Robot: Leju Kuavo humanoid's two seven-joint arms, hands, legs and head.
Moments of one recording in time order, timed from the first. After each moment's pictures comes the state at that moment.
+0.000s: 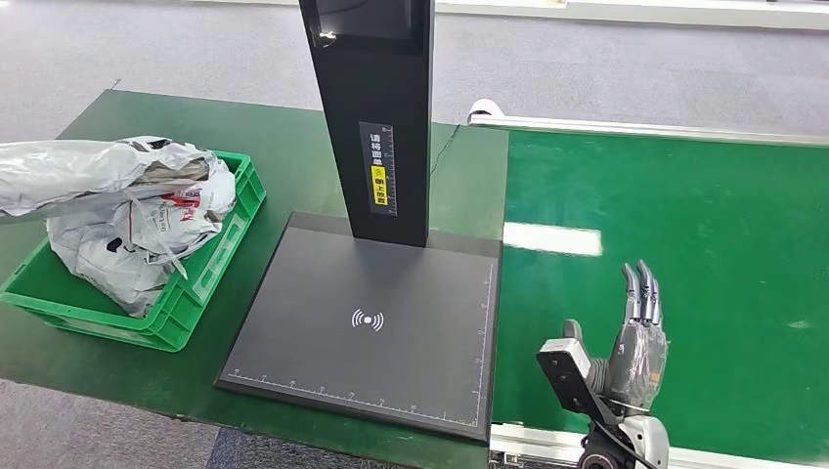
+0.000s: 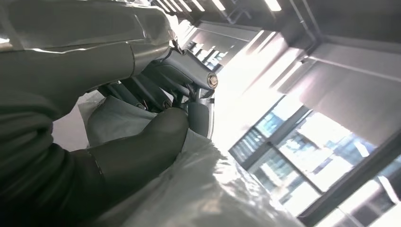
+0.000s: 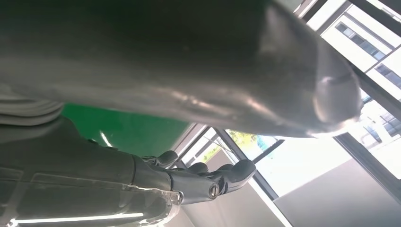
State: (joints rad) left arm -0.80 0.53 0.53 -0.60 -0.50 0.47 -0.40; right arm 0.05 0.11 0.05 -1.51 0.93 -0.45 -0.27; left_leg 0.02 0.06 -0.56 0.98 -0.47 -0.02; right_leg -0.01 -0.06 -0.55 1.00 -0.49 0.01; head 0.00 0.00
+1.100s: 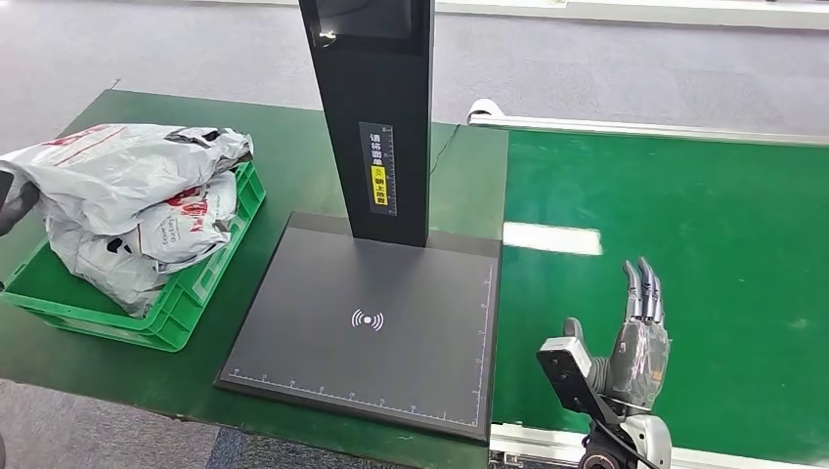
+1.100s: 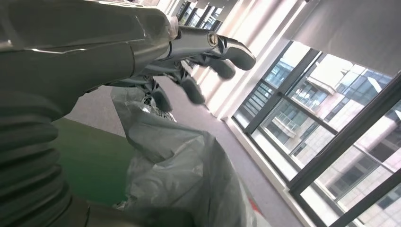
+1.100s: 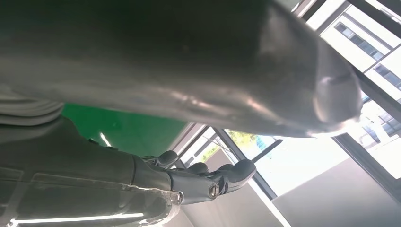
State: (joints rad) left arm -0.79 0.47 0.53 -0.52 -0.59 0.38 -0.43; right arm 0.06 0.12 0.06 -1.54 0.94 -0.43 -0.26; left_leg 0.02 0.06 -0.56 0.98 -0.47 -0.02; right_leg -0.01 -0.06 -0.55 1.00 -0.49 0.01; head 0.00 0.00
